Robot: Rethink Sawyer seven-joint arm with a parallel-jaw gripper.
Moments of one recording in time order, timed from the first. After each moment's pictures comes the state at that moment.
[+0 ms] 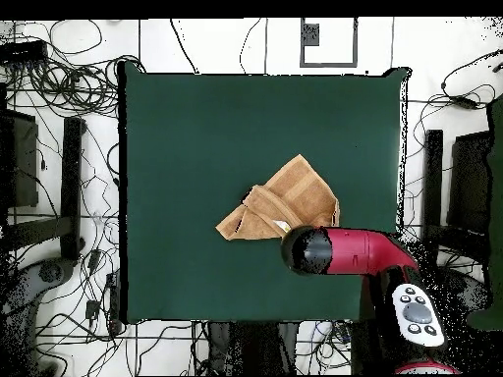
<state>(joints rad) -0.37 -0.61 -0.02 1.74 -0.45 0.50 1.81</state>
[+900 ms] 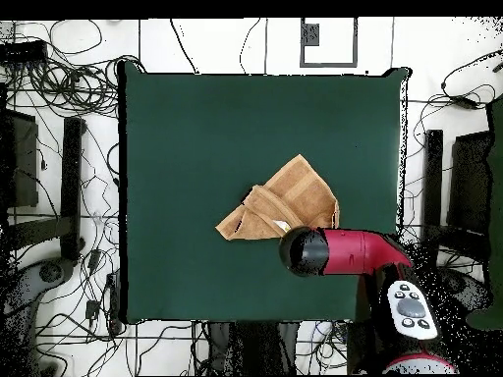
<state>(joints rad) -0.36 -0.58 -0.03 1.73 -0.45 0.50 1.81</state>
